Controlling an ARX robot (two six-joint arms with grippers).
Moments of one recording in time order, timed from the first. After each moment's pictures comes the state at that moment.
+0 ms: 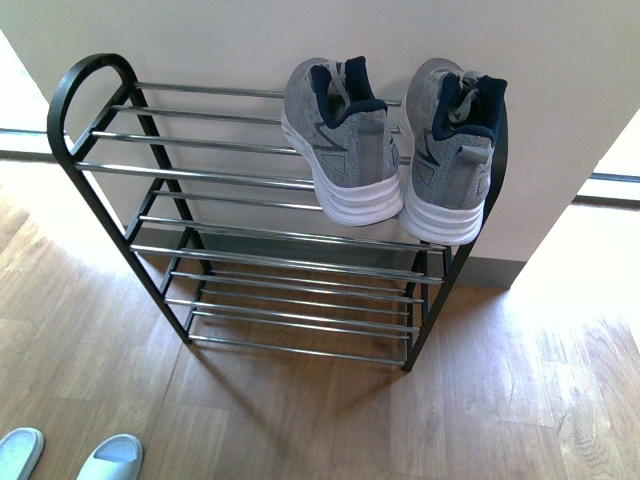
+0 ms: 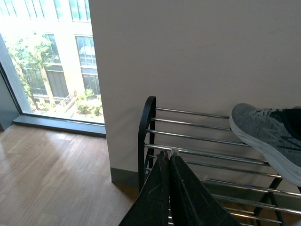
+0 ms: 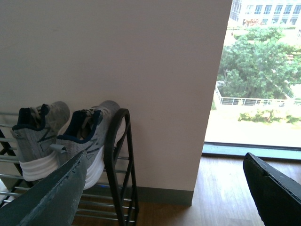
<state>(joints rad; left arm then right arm) 0.00 0.02 0.02 0.00 0.00 -0.01 0.00 0.01 0.02 0.00 0.00 0.00</state>
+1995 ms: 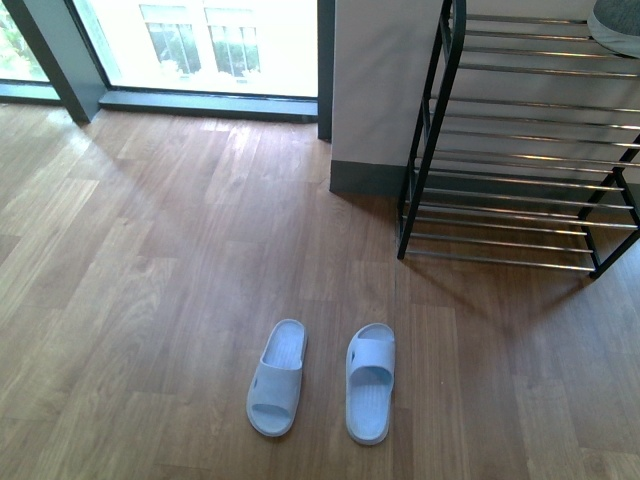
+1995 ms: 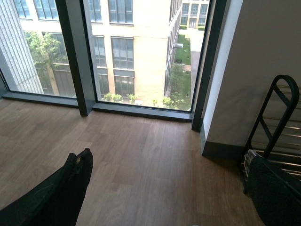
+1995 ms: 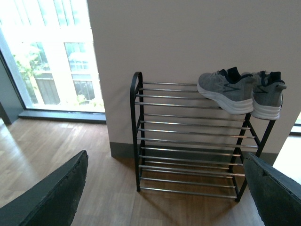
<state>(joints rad) 0.00 0.02 0.02 0.00 0.00 -0.01 0.00 0.00 0.02 0.00 0.00 0.00</state>
